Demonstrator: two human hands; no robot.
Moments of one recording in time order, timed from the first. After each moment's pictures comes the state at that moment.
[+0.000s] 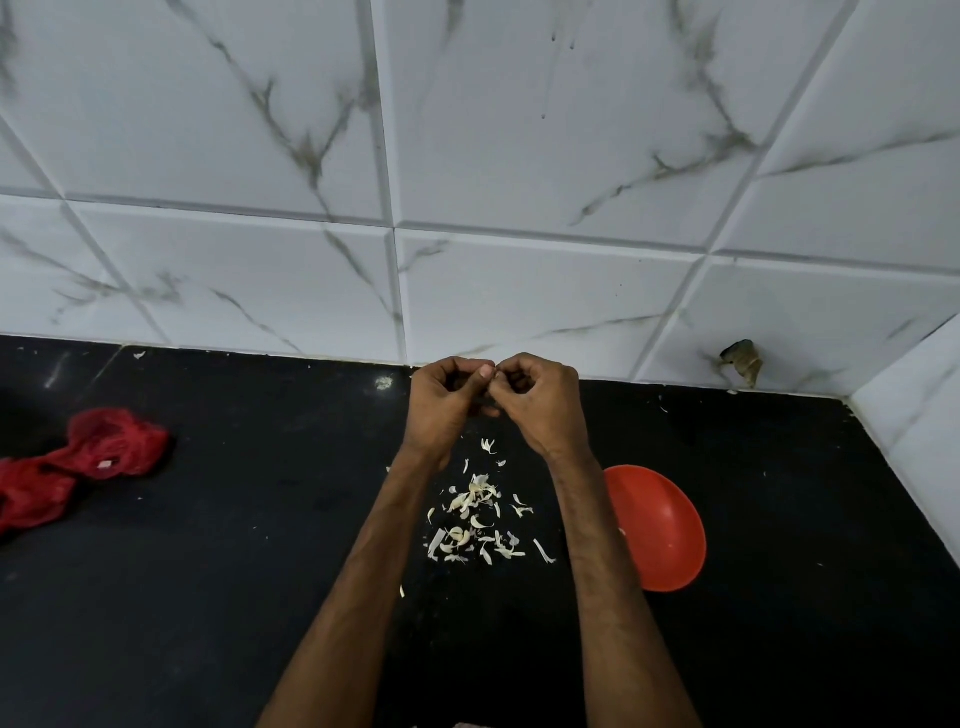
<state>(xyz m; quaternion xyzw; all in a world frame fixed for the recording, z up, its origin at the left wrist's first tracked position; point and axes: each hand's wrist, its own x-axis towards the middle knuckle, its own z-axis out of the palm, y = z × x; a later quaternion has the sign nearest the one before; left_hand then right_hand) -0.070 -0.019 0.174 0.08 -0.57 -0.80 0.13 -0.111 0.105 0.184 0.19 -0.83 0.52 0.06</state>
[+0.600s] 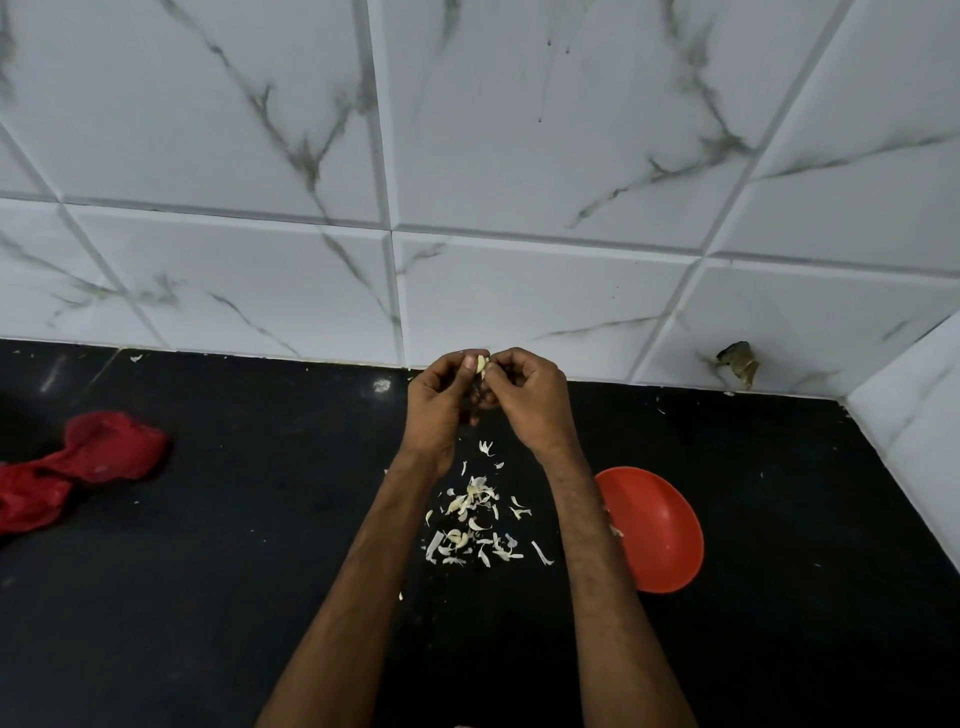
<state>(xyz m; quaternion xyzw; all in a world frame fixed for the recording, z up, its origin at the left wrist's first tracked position) -0.072 -0.018 0.165 0.11 -0.53 -0.83 0.12 -0.107 0.095 0.191 0.13 -0.76 0.64 -0.04</state>
